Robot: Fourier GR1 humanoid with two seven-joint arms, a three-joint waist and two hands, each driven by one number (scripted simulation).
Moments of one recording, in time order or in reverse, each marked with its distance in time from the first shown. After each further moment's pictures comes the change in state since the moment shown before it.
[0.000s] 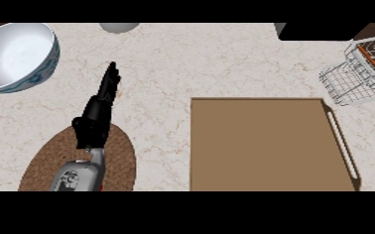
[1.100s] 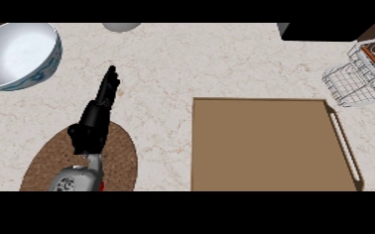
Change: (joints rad) left arm 0.039 0.009 -0.018 -0.038 0.010 -0.012 0.000; right arm -0.236 -0.091 0.126 0.796 0.138 -0.411 -0.213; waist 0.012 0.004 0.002
